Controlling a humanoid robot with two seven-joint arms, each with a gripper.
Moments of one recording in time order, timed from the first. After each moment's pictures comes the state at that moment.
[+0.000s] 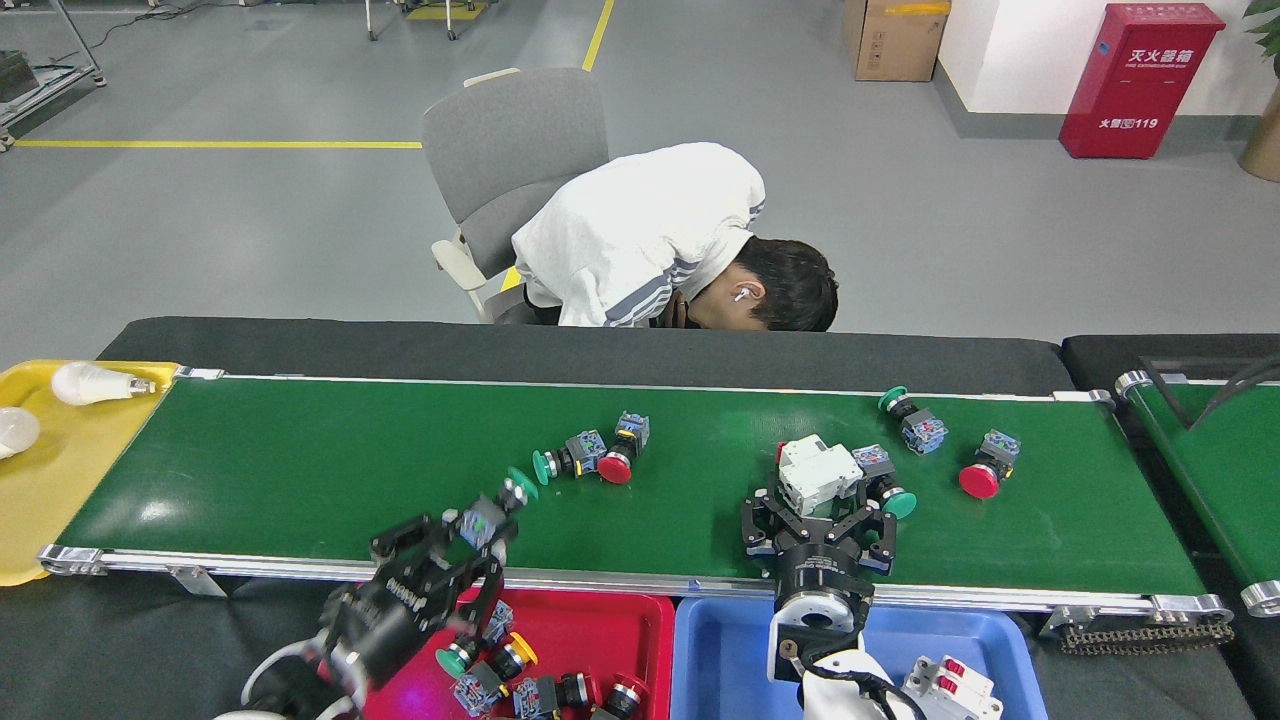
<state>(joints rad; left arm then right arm) 0.01 0.15 0.02 -1.55 -1.47 -0.74 -0.08 -0.36 0.13 0.36 -1.08 1.40 0.56 -0.01</state>
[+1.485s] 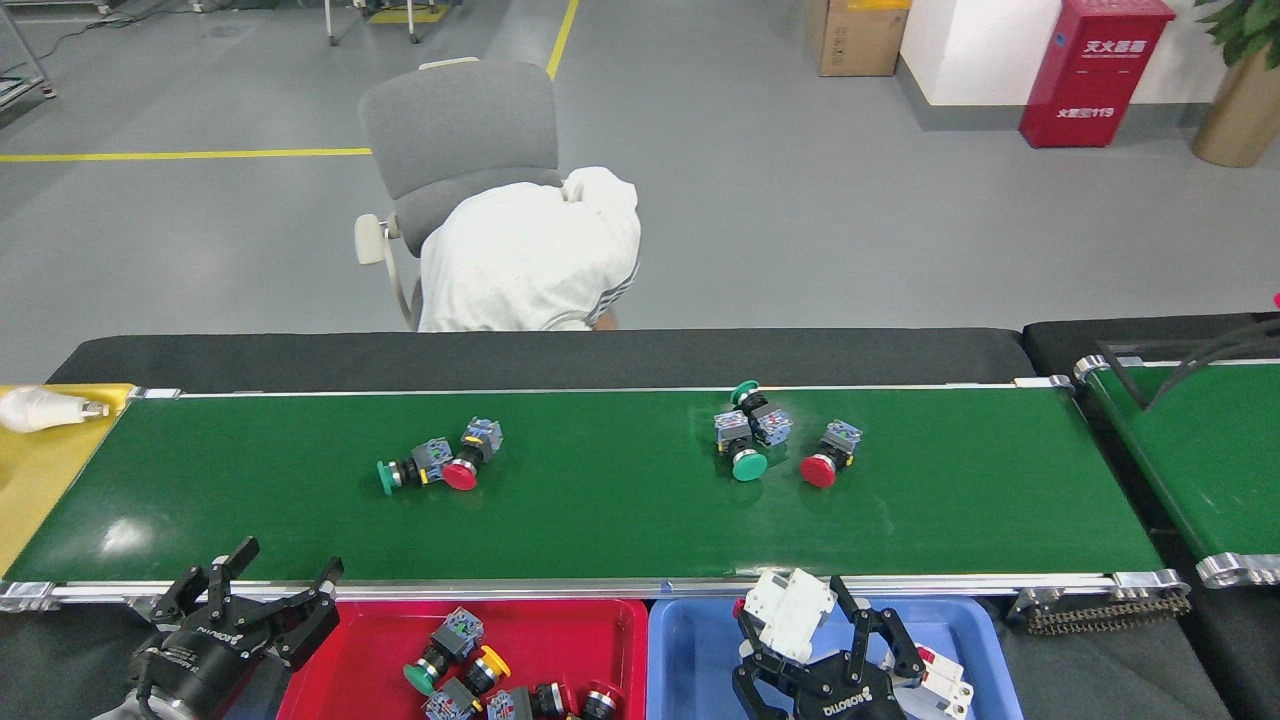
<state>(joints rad) -0.13 0.28 0.25 -1.23 -1.43 -0.55 -0.07 0.14 -0.13 0.45 -1.72 1.40 0.15 -0.03</state>
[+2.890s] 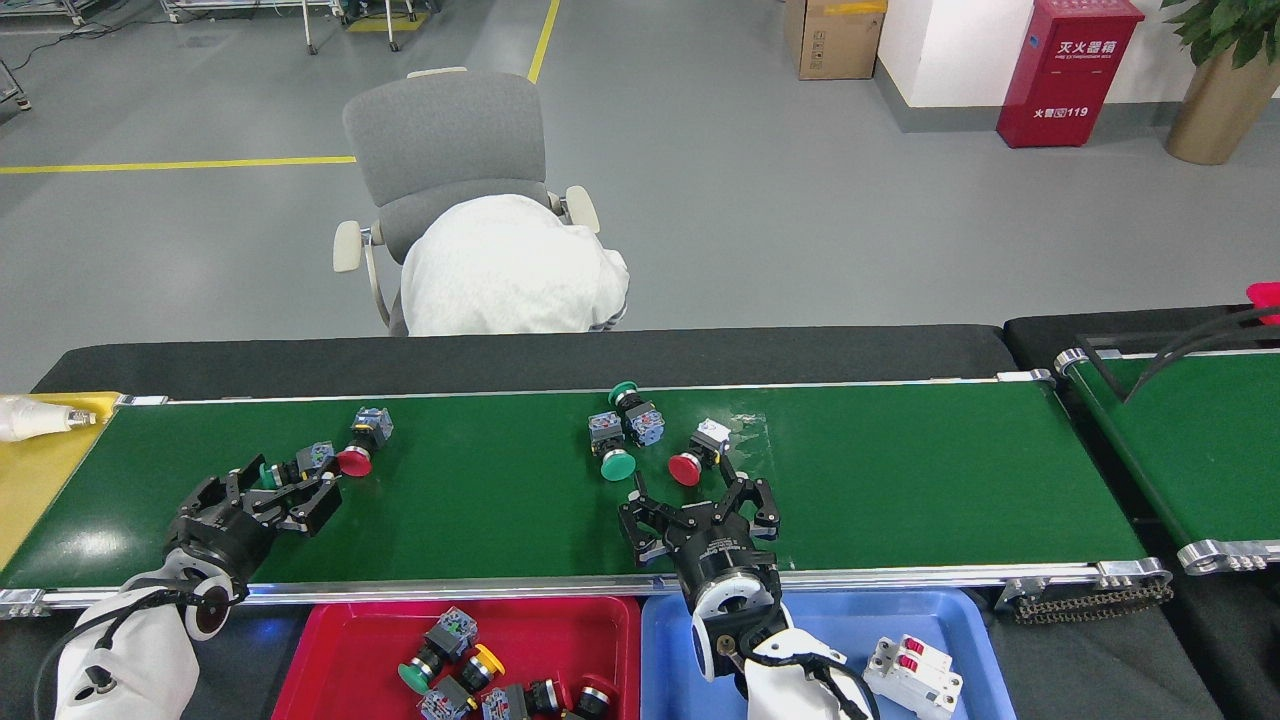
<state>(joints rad) -0.57 0.30 0.00 -0.61 -1.43 -0.46 0.05 -0.47 0.16 0.59 -1.02 1.24 0.36 0.06</state>
